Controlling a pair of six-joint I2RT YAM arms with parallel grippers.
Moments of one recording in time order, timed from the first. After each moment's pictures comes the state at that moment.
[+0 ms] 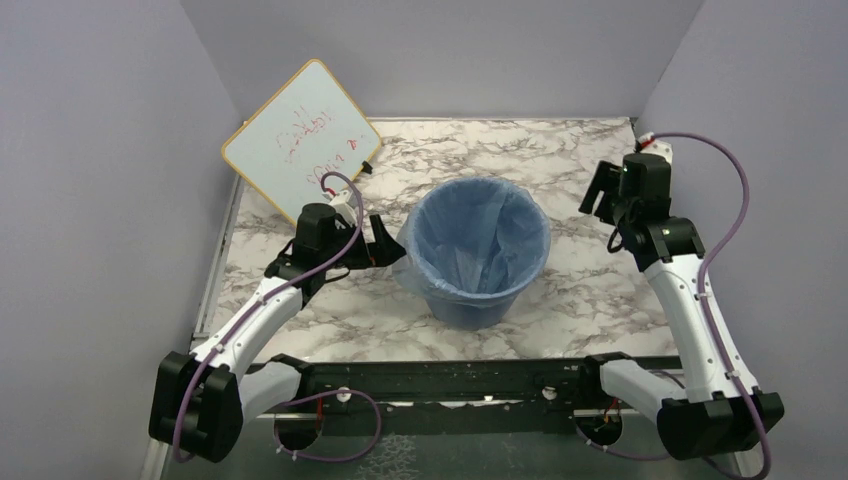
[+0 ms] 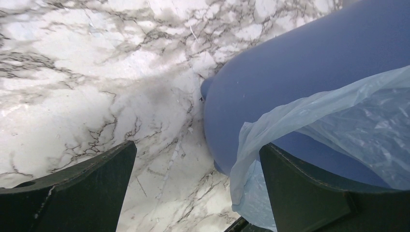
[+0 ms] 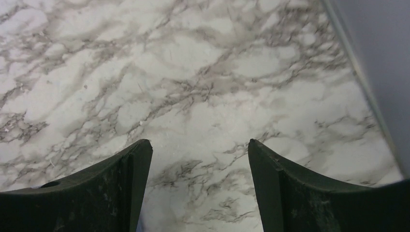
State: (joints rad) left arm -0.33 1.07 0.63 -0.11 0.42 -0.52; right arm 0.13 1.05 1.16 -0.68 0.33 0.29
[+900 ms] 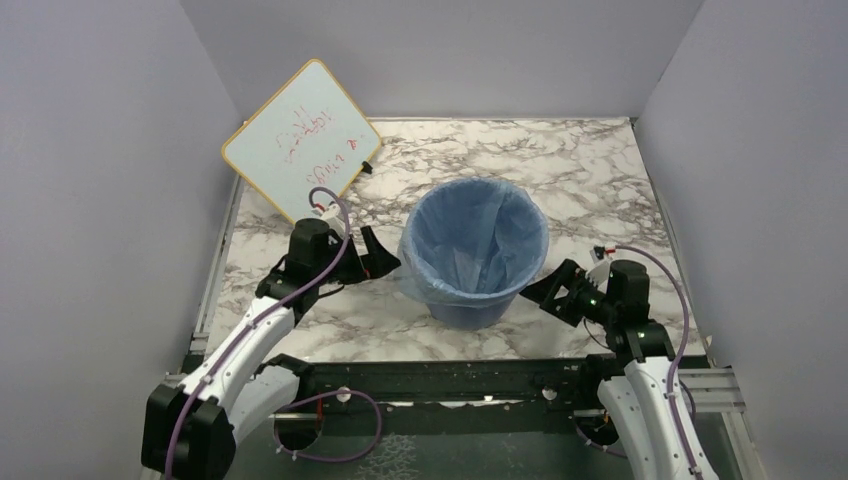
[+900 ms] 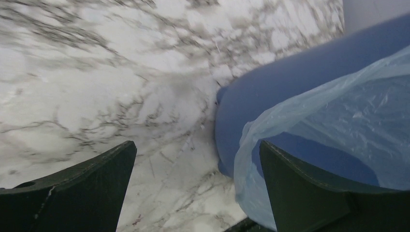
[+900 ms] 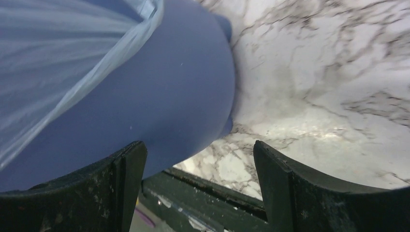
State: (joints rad) left arm -0.33 0.84 0.55 -0.22 0.29 -0.63; right arm 0.03 0.45 0.38 -0.60 -0.54 0.71
